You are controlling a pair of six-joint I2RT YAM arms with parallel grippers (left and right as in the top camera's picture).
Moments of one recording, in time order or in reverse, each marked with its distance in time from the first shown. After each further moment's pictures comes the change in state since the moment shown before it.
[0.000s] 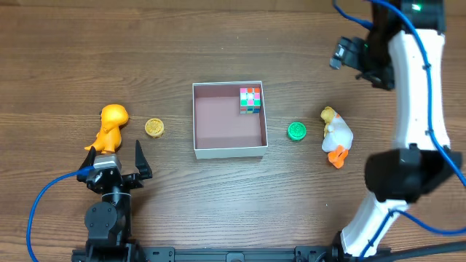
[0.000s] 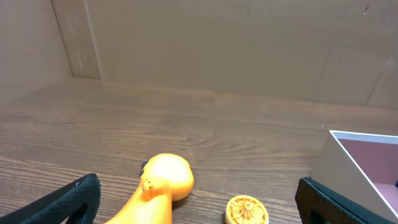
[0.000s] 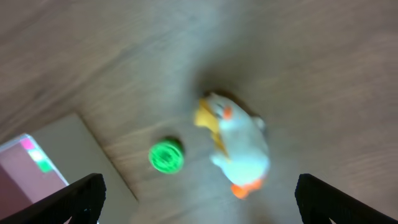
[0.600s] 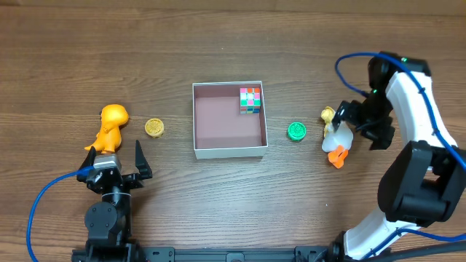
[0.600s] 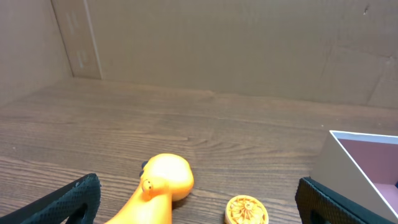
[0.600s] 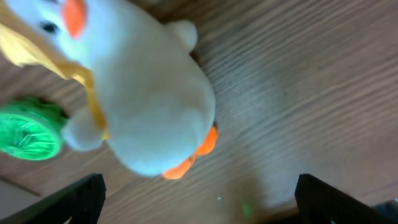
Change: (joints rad) left arm 0.000 0.000 0.000 0.000 0.000 0.000; right arm -0.094 -0.128 -0.719 0.251 0.005 0.003
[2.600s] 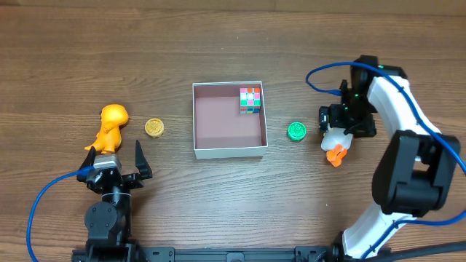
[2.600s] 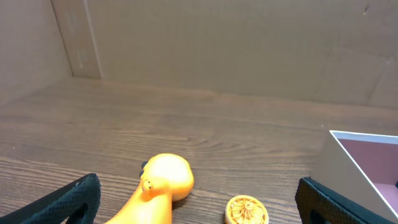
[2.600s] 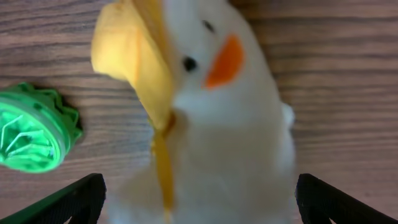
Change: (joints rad) left arm 0.000 0.000 0.000 0.000 0.000 0.000; right arm 0.069 0.064 -0.077 0.232 -0.032 -0.377
